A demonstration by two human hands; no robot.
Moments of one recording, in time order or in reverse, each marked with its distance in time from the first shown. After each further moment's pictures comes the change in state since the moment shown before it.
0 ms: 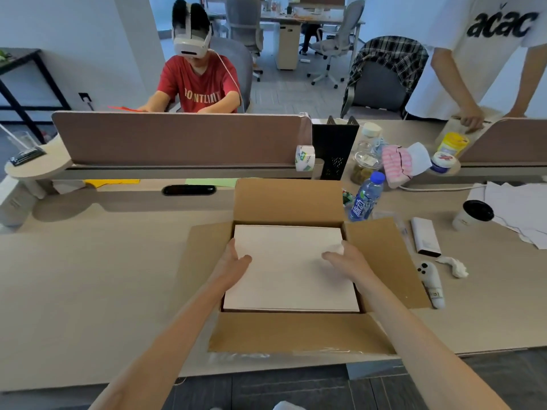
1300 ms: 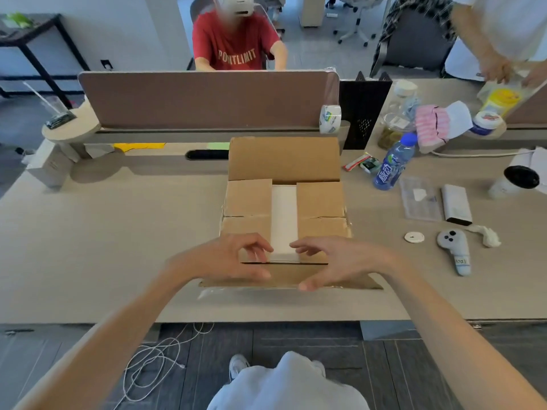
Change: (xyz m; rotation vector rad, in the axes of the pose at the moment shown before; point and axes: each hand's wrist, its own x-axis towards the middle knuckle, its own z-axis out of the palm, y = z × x) left_hand -0.097 0.003 -0.063 0.497 -0.421 0.345; right_hand -0.096 -0.044 0.017 -0.614 -0.745 -0.512
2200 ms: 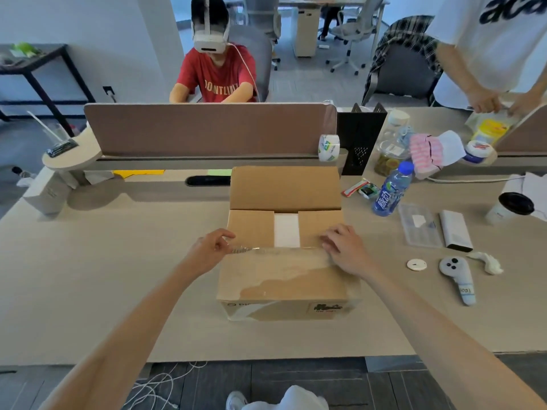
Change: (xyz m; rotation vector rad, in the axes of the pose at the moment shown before) left_hand 0.072 -0.105 -0.037 -0.101 0.515 -0.167; right_hand 0.096 0.104 -0.016 -0.170 0.631 0.150
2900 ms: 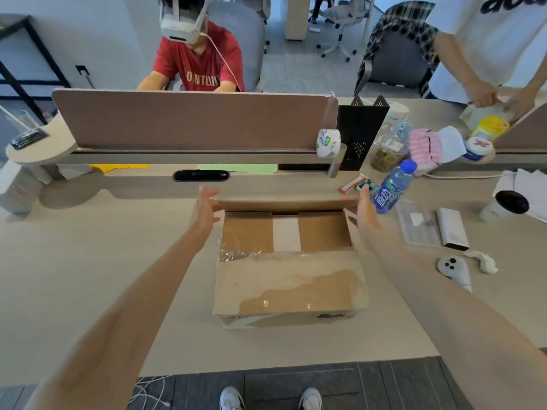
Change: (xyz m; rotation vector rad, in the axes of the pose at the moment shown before) left_hand 0.083 0.027 -0.014 -0.728 0.190 -0.179; right_hand 0.072 -0.001 -0.041 1.163 0.386 0.589
